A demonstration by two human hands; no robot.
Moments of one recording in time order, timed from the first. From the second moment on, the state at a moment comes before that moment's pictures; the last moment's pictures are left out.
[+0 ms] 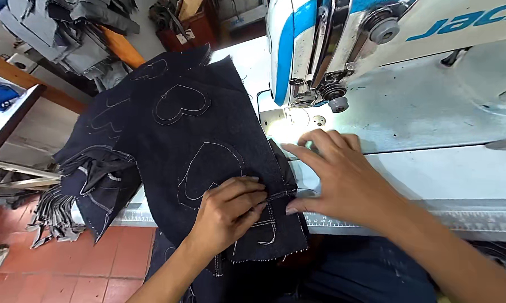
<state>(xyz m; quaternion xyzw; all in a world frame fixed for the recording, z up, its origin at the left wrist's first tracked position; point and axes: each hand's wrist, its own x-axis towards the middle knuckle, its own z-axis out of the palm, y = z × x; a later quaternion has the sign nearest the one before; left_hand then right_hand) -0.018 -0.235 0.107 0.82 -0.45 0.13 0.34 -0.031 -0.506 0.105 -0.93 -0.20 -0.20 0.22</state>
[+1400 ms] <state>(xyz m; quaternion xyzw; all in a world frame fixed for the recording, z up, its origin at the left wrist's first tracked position) 0.071 -0.321 0.123 0.90 -0.41 -0.02 0.13 -0.071 -0.534 0.090 -0.94 -0.22 -0.19 0.19</state>
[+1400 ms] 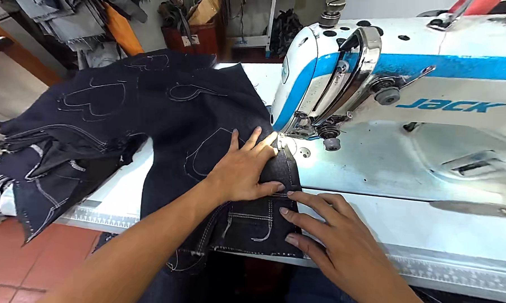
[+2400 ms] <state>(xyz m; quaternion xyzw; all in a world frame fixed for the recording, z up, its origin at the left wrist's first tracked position) 0.090 -0.268 0.117 0.75 -0.63 0.01 0.22 -0.005 -0.537 0.097 -0.93 -0.22 -0.21 0.20</state>
